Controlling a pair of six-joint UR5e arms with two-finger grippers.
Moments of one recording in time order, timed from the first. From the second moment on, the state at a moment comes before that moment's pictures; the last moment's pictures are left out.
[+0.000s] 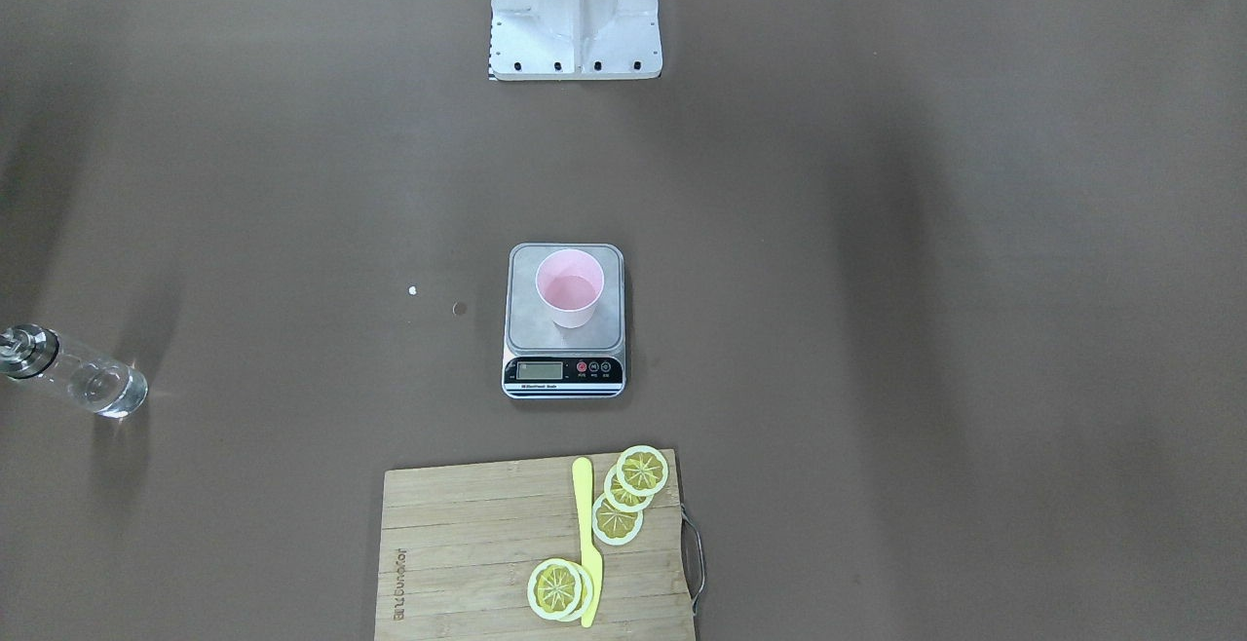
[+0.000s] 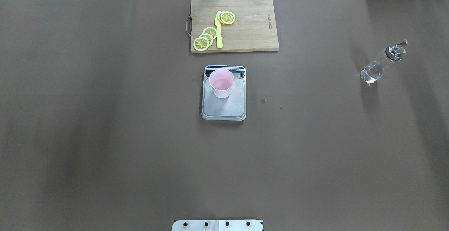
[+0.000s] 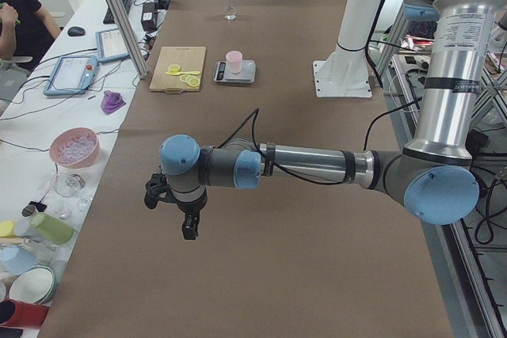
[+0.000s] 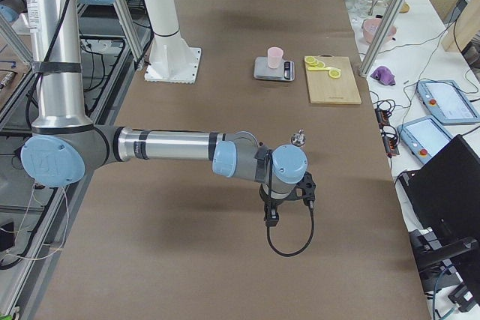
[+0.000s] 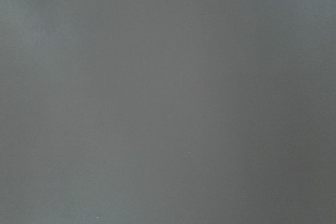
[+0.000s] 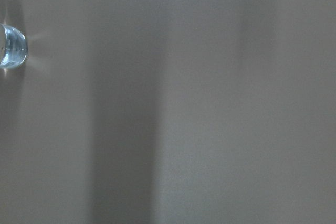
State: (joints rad) left arm -1.60 -1.66 -1.54 -1.56 -2.33 0.00; right arm 1.60 -1.55 1.58 -1.73 2.42 -0.19
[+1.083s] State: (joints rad) left arm -1.60 -1.59 -1.51 -1.67 -2.32 -0.03; right arm 1.60 -1.53 1.60 -1.72 2.38 -0.12
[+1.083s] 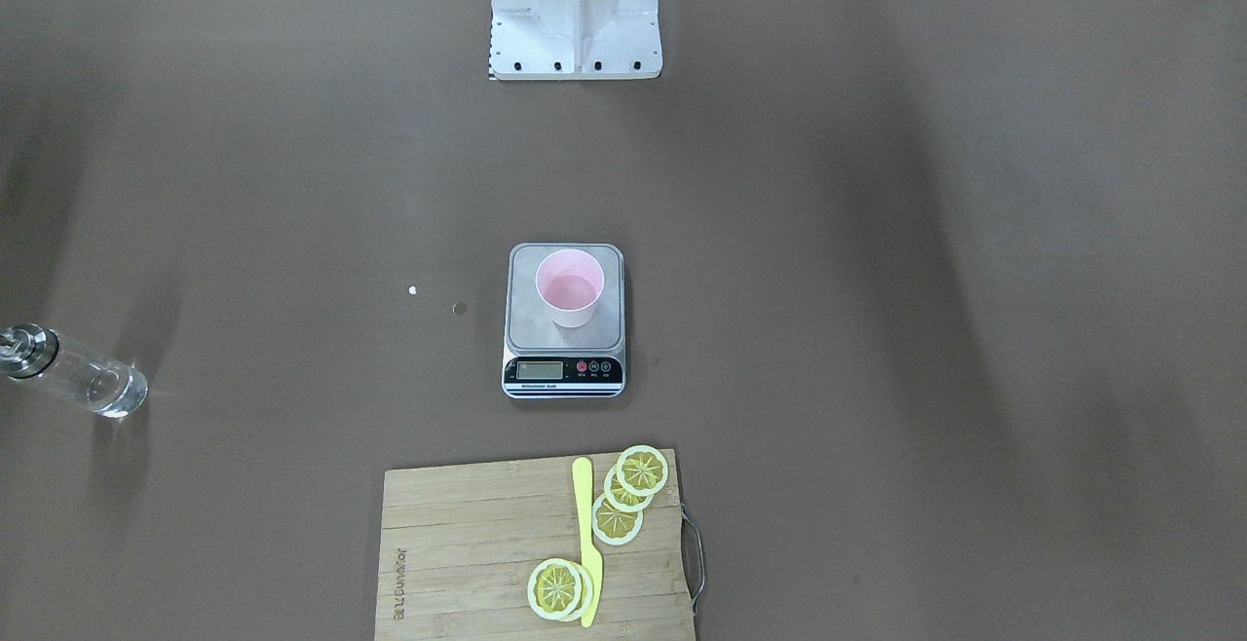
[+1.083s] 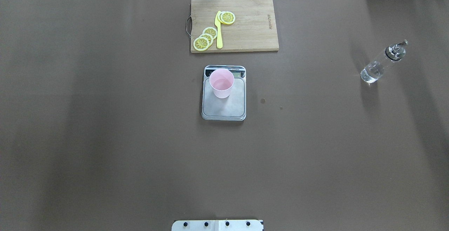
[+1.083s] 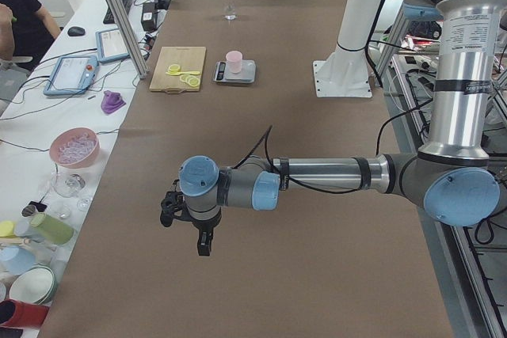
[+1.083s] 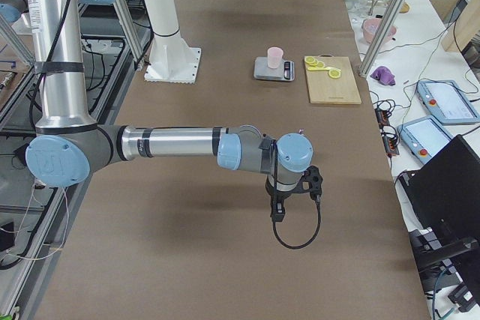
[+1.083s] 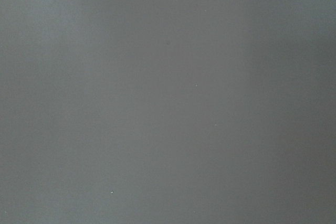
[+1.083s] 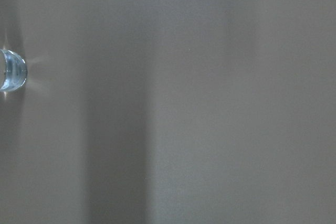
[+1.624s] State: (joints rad) left arm -1.60 -1.61 -1.49 -1.68 -2.32 -0.04; right arm 1.60 -1.53 1.60 -1.72 2.39 -0.13
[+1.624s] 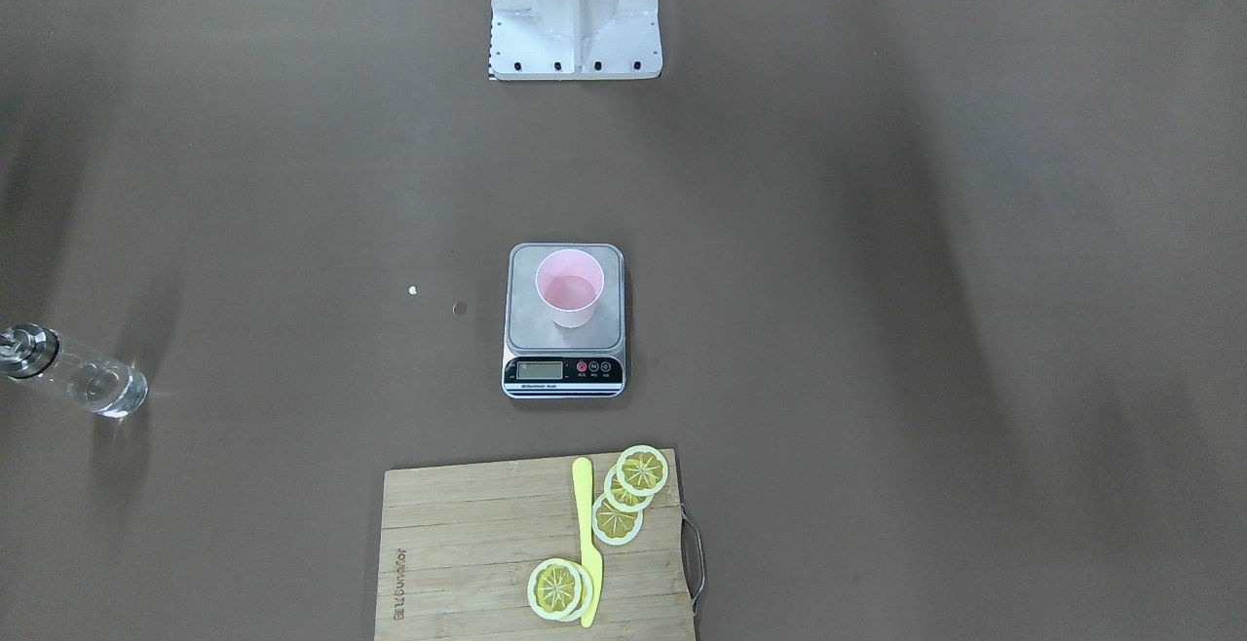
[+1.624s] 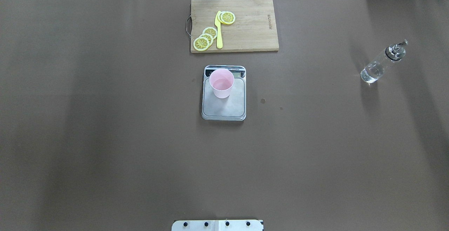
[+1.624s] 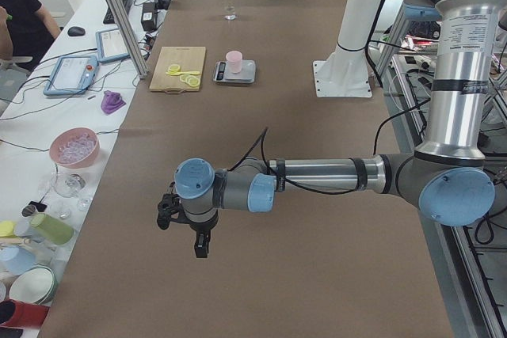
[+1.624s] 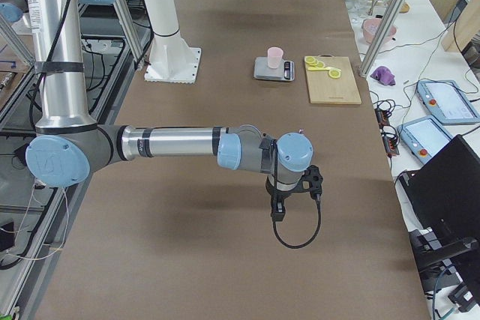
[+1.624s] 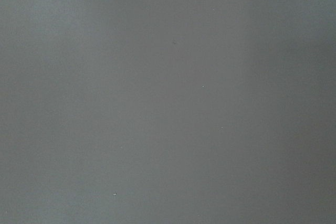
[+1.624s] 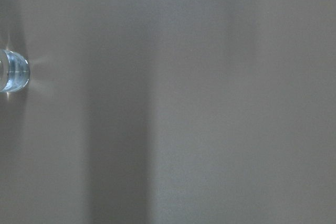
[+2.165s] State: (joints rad) left arm -1.60 -1.62 -1.50 -1.67 -2.33 -0.04; right arm 1.60 -1.53 1.63 -1.72 2.39 -0.11
